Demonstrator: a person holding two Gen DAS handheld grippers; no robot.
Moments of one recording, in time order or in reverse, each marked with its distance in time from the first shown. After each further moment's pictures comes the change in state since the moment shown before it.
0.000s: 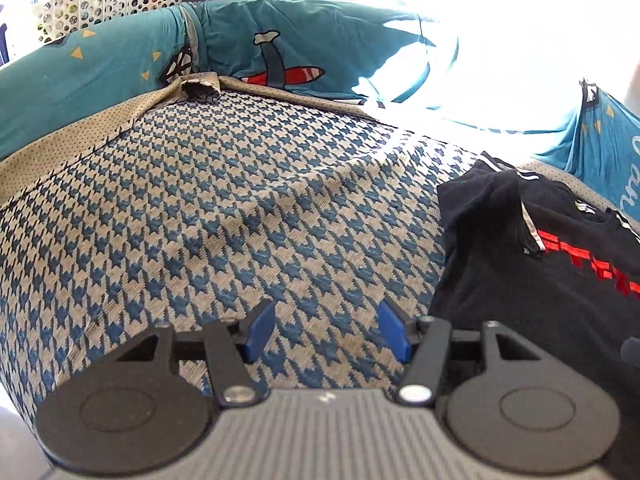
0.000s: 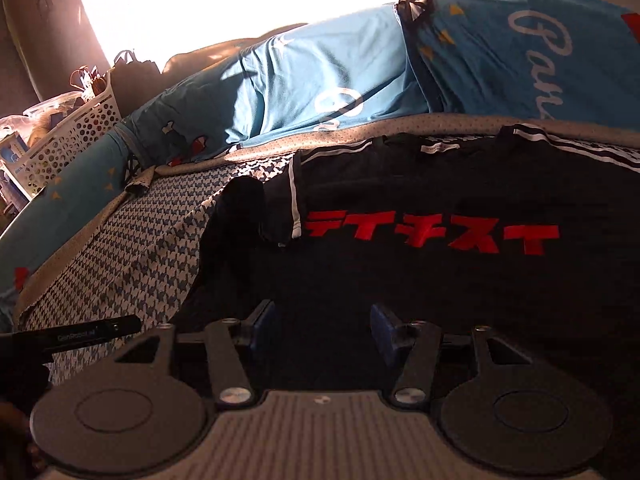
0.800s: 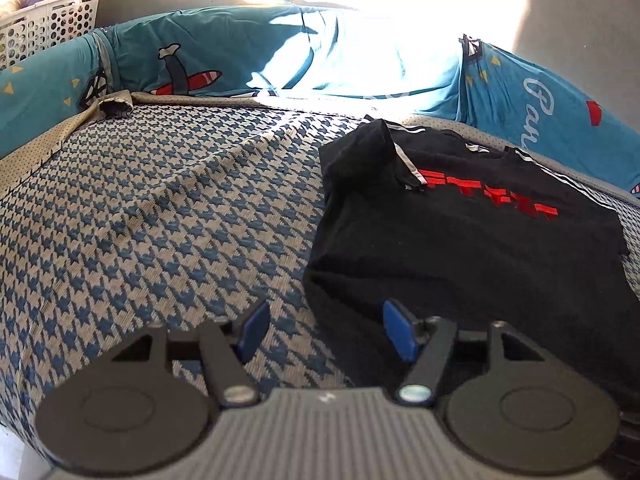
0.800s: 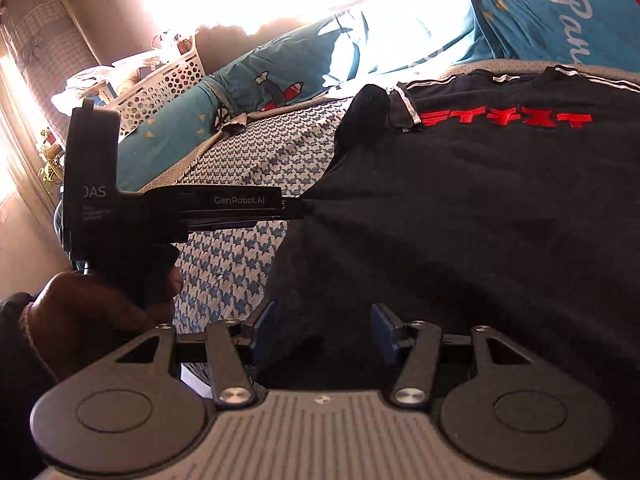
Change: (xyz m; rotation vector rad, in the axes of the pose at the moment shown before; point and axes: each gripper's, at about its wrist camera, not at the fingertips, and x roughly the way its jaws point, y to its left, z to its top) left arm -0.040 -0.035 -0.043 0.161 0.008 -0.170; right arm -0.070 0.084 -0.102 -0.041 0.064 0.158
